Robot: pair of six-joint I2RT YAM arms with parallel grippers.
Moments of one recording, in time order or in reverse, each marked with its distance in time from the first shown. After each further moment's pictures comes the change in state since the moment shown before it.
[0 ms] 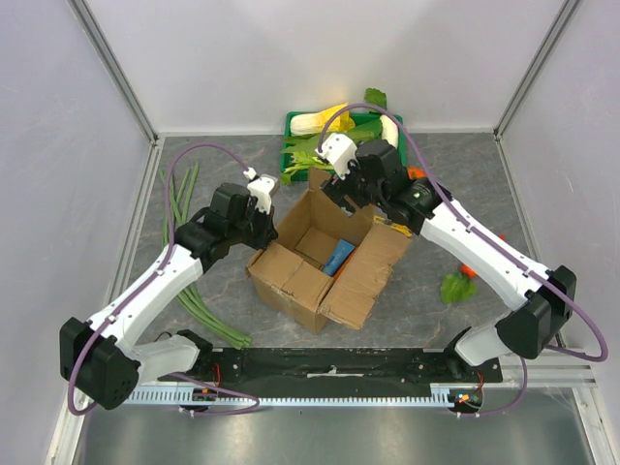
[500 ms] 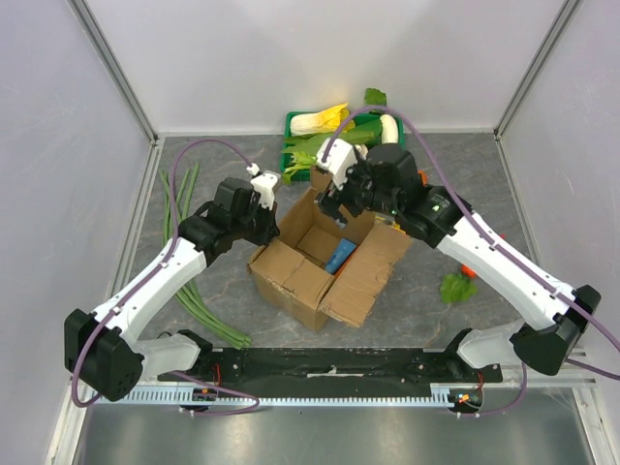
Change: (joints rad) left arm 0.000 0.047 0.046 -0.019 0.001 0.002; right arm 0.050 -0.111 0.046 0.000 -0.256 0.016
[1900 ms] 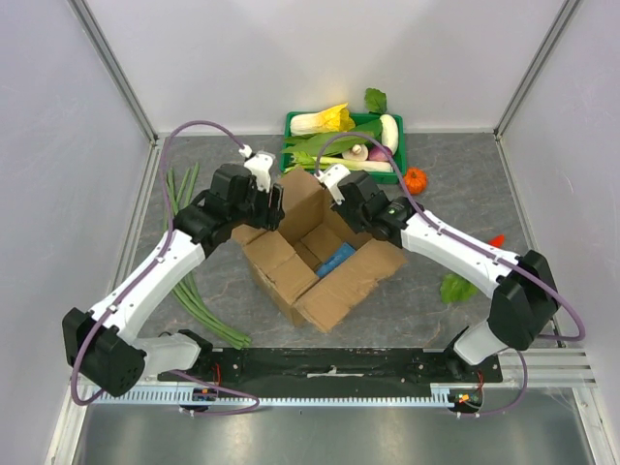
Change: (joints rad) left arm 0.004 0.030 0.095 0.005 -0.105 0.002; right arm -0.015 0.187 -0.254 0.071 0.380 0.130
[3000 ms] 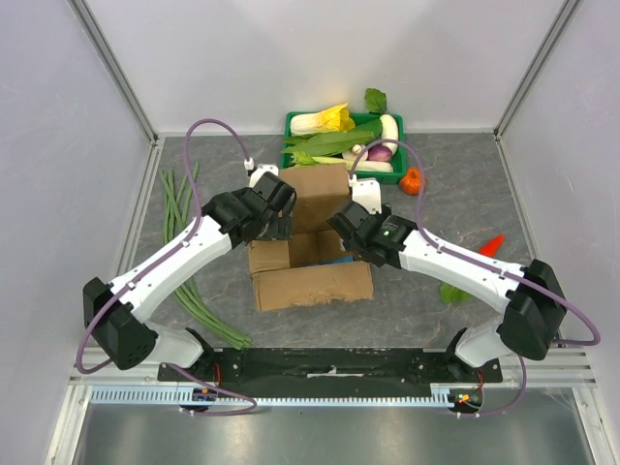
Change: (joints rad) left arm -0.203 0.157 0.222 -0.443 -0.477 -0.453; right arm 0.157 -0.073 -0.054 -0.240 0.384 0.824
